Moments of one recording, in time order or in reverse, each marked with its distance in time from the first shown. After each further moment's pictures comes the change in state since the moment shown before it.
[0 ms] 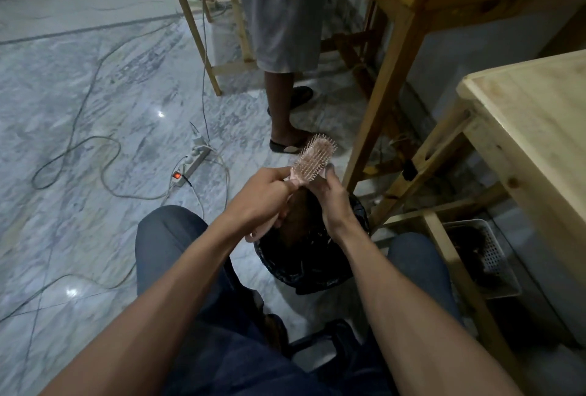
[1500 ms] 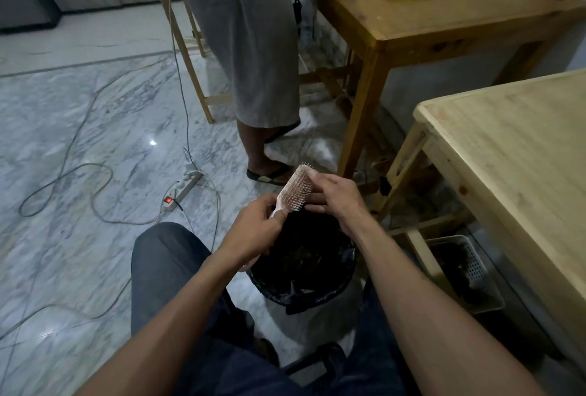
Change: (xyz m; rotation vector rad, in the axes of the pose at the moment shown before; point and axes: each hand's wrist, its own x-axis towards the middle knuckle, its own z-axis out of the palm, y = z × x) left_hand -0.021 -0.014 0.019 0.210 0.167 0.132; right_hand -0.025 -0.066 -0.018 -0.151 0.118 -0.020
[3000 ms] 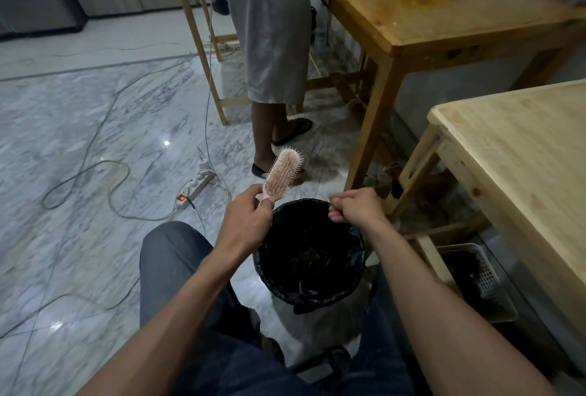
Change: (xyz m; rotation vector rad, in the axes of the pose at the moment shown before) left_hand -0.007 -0.022 -0.020 -0.135 0.241 -0.019; right_hand 0.001 0.007 -0.013 -0.324 0.222 0.112
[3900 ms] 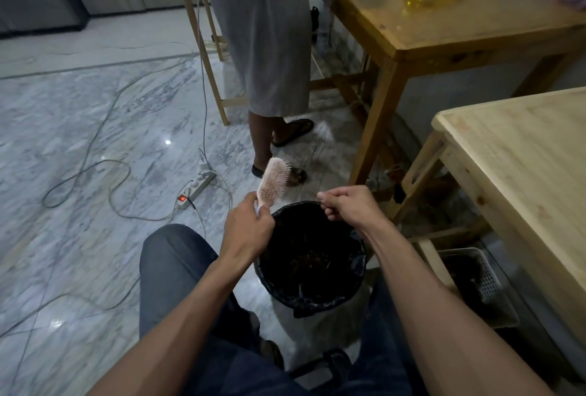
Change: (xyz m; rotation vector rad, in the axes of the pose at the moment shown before) left_hand 0.003 -0.007 0.008 0.264 0.127 -0.016; right_hand -0.013 -0.016 0.003 0.082 -0.214 -0.128
